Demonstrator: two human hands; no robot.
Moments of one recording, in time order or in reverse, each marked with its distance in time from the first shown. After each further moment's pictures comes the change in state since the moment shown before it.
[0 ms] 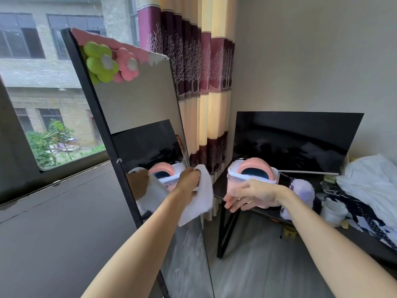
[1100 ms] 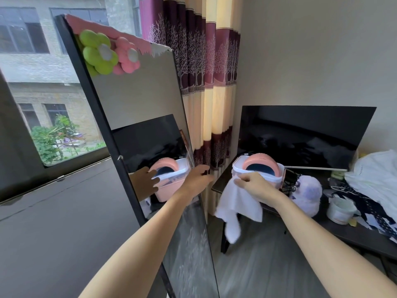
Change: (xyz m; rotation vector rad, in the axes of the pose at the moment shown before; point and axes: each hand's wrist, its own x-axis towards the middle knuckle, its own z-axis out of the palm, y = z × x) left_hand 0.006 -0.006 -0.004 0.503 -0.122 0.176; right_hand 0.034 0.007 0.012 -0.162 0.503 -0.071
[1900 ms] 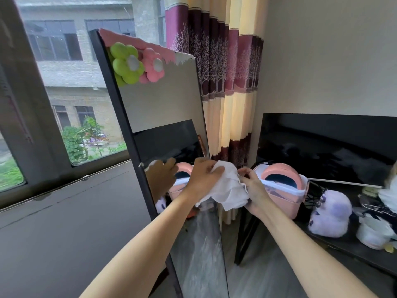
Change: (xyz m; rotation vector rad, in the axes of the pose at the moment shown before) left_hand -0.004 0.015 -0.027 0.021 0.237 0.290; right_hand 0.030 -0.035 0.045 1.057 0.072 0.116
